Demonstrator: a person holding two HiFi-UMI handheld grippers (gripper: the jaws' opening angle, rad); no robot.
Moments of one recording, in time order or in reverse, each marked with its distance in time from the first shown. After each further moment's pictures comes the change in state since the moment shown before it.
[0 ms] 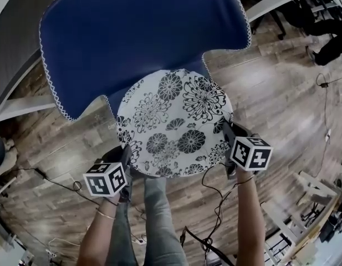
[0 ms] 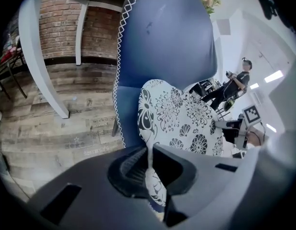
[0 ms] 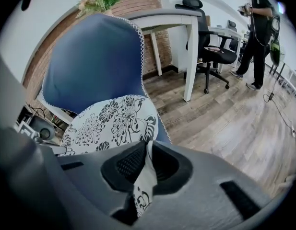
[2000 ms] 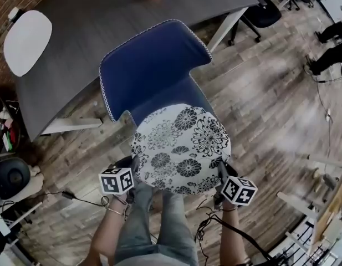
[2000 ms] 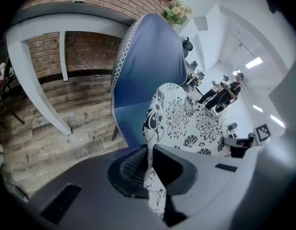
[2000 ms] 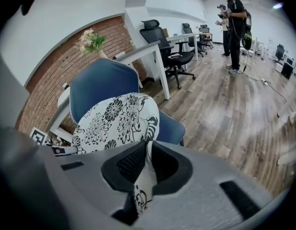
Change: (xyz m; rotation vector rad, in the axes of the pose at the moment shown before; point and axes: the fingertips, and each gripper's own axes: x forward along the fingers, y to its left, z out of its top) left arm 0.019 0.005 -0.022 -0.329 -0.010 0.033; right arm 0.005 0.004 0.006 -0.020 0.155 0.058
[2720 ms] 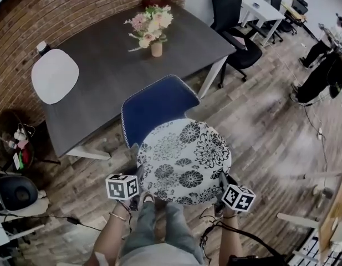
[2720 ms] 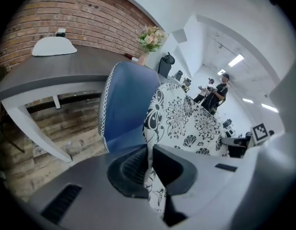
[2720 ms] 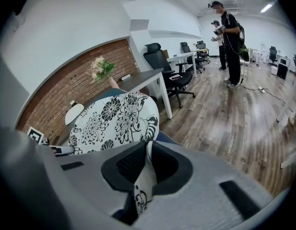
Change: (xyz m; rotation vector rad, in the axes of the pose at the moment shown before) left arm 0.078 0.030 -0.026 0.107 -0.184 -0.120; right arm 0.052 -0.037 -0.040 -0.063 -0.216 -0.047
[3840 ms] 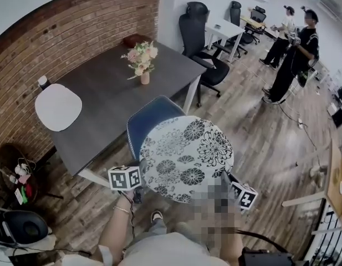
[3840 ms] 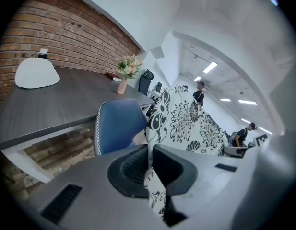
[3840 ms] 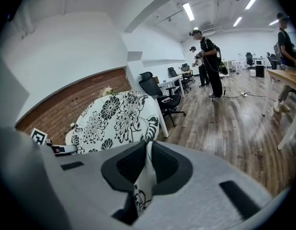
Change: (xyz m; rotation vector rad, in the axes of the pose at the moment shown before) left arm -0.090 -0.031 0.076 0.155 -0.139 -0.180; right arm -0.132 0.066 -0.001 0.110 -0.287 -0.088
